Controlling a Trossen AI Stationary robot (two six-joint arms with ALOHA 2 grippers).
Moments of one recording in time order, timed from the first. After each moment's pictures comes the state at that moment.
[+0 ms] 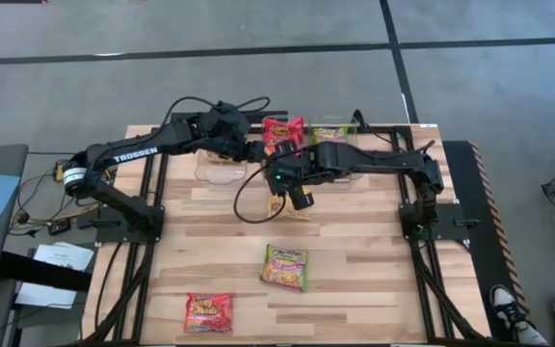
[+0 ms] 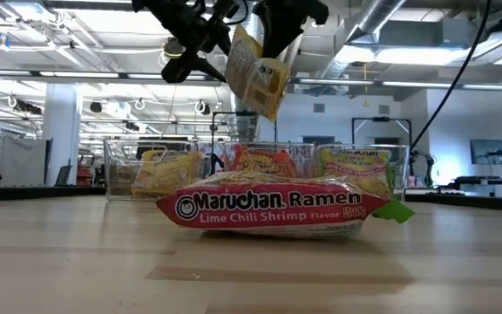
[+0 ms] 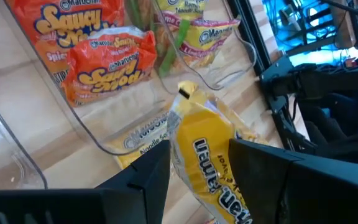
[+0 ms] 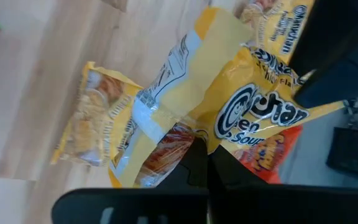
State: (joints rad) left arm 0.42 1.44 1.30 -0.50 0.15 -0.86; right arm -0.02 1.94 2.03 -1.18 0.37 -0.49
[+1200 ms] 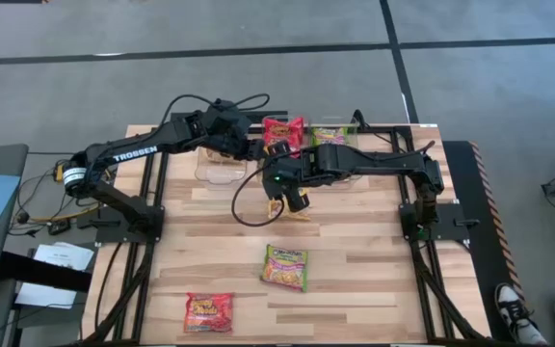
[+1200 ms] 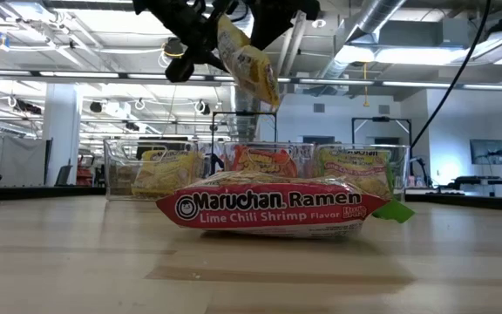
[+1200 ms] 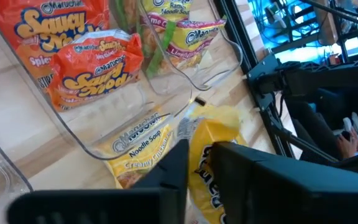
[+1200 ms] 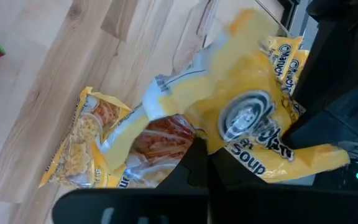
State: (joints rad) left arm 0.42 1.44 1.30 -0.47 0.22 -0.85; right arm -0.01 1.94 2.03 -1.08 0.37 -0.58
